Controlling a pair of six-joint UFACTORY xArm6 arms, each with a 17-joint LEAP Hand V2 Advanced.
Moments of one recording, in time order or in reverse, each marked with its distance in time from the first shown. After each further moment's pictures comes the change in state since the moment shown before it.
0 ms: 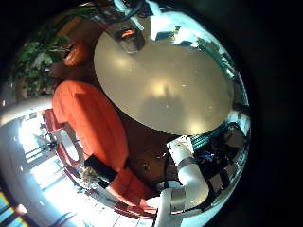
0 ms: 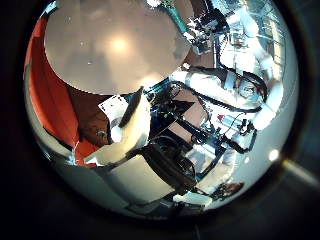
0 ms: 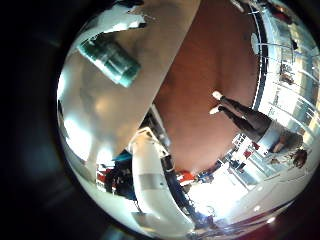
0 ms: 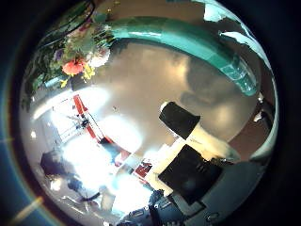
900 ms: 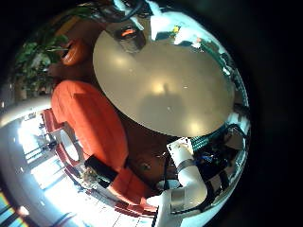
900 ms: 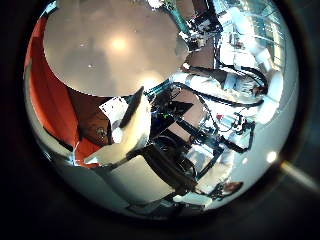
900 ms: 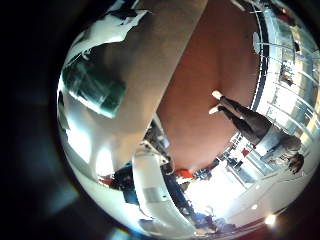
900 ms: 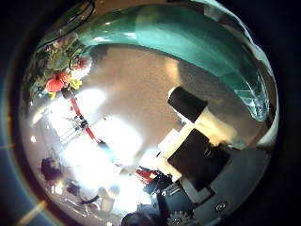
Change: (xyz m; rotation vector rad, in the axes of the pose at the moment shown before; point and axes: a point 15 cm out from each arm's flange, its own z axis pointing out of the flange) left arm -0.006 -0.016 0.002 -0.027 0.008 -0.002; right arm 0.006 -0.040 0.030 -0.033 0.023 0.007
